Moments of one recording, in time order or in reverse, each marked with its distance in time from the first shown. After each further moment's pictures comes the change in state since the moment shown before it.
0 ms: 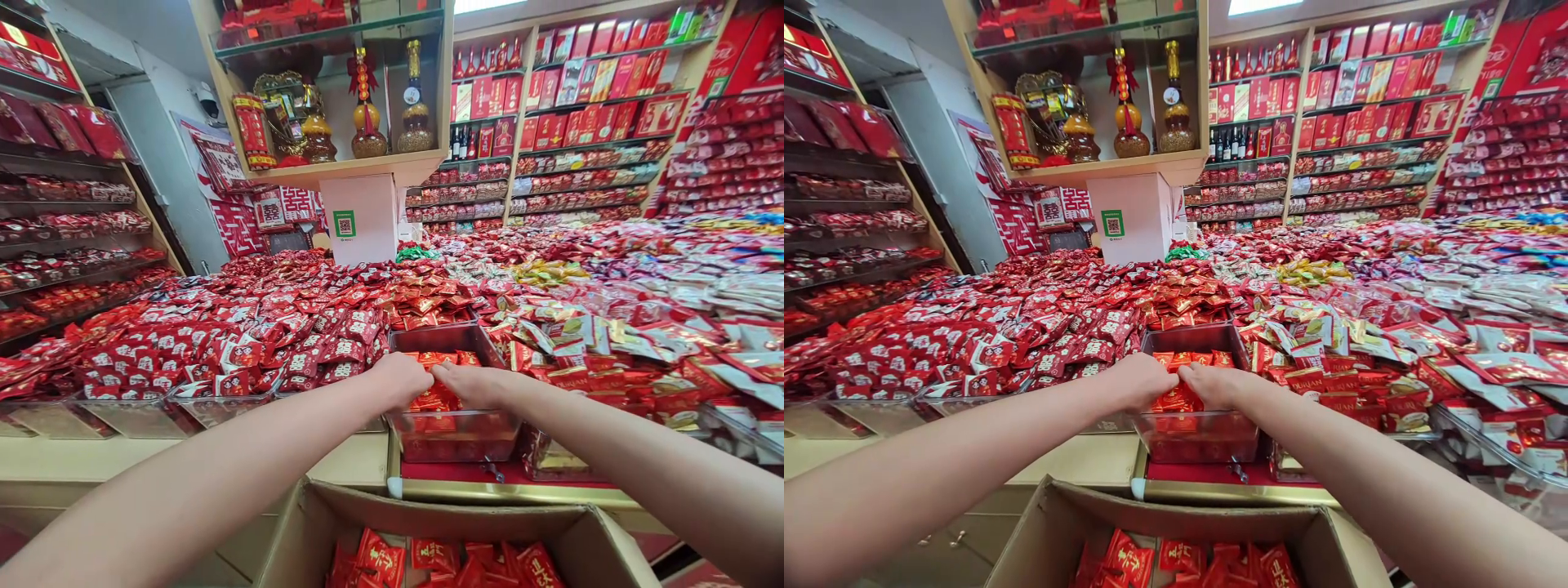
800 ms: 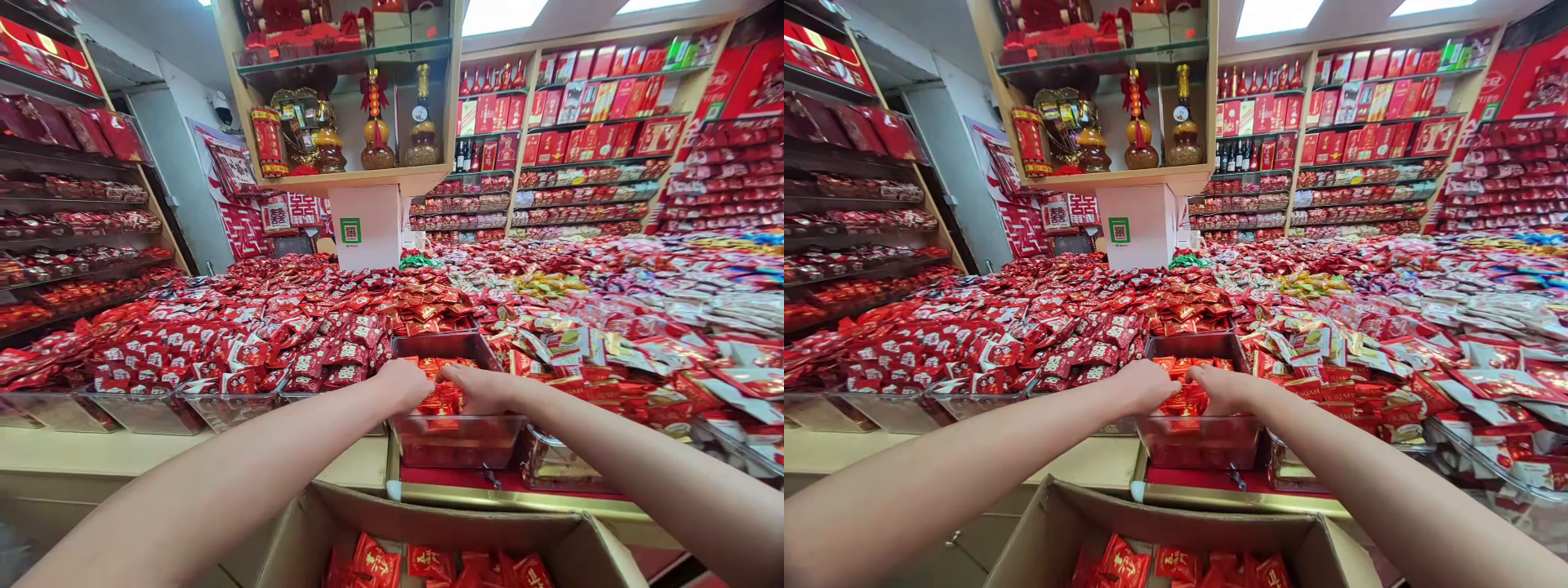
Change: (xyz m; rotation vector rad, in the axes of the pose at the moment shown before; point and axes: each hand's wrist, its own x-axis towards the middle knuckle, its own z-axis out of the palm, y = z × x) left_hand -0.003 0.006 -0.002 -0.015 -0.008 -0.064; right_hand -0.009 -0.002 -0.011 0.127 0.021 0.095
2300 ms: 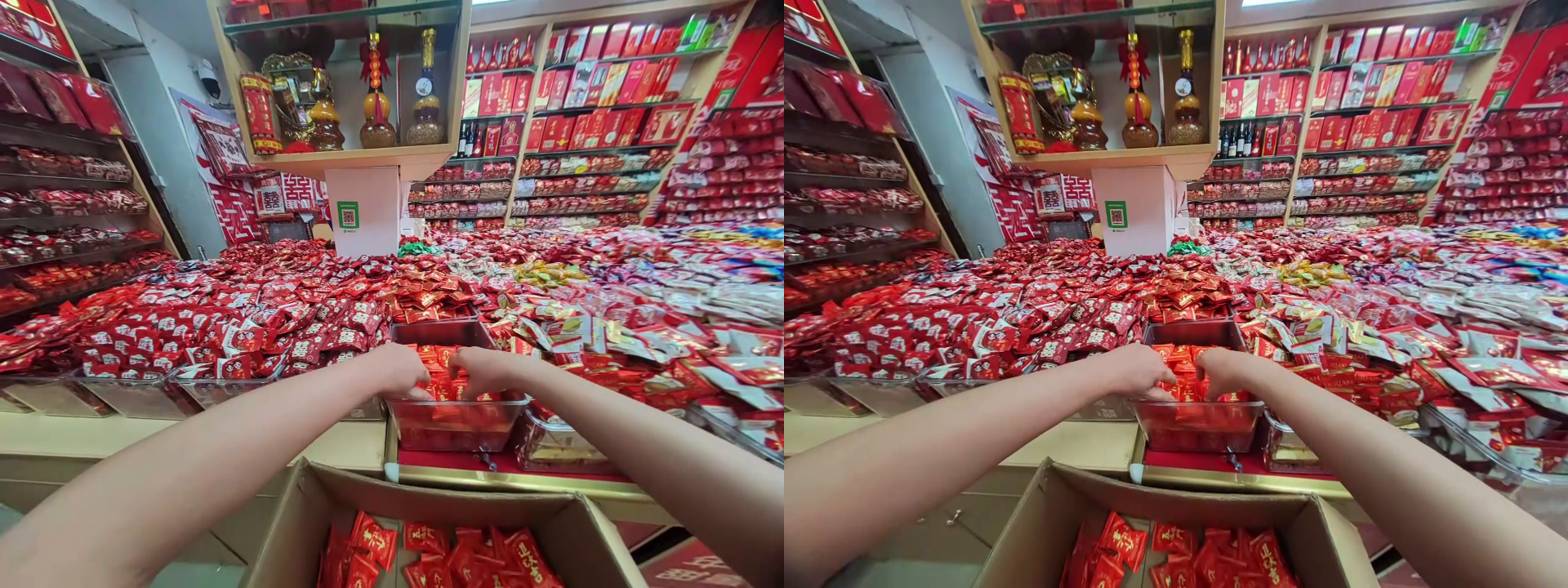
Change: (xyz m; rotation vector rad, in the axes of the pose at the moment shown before) left_hand -0.007 -0.013 -0.001 -0.075 0.055 0.102; right_hand -0.002 -0.016 -0.028 -0.120 -0.195 0.236
